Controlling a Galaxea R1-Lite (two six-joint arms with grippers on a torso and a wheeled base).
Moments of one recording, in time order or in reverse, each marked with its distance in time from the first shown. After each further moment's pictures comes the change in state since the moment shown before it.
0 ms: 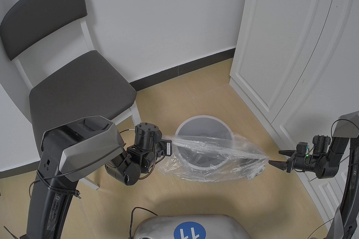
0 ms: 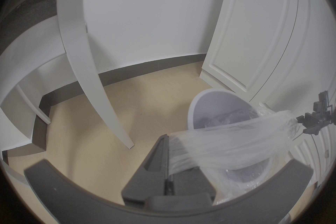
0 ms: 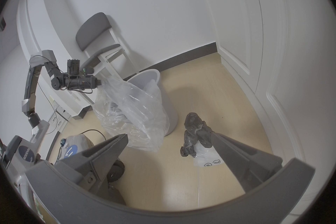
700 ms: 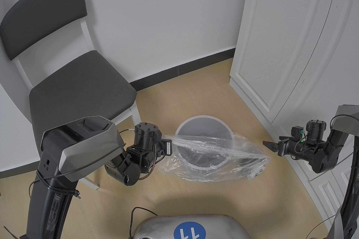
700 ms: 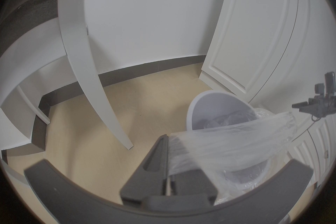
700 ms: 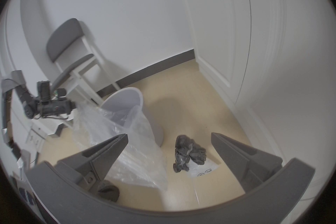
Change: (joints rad) left arm 0.000 -0.002 0.006 -0.015 0.000 -0.004; right arm 0.185 -0.182 0.023 -0.011 -0.426 0.262
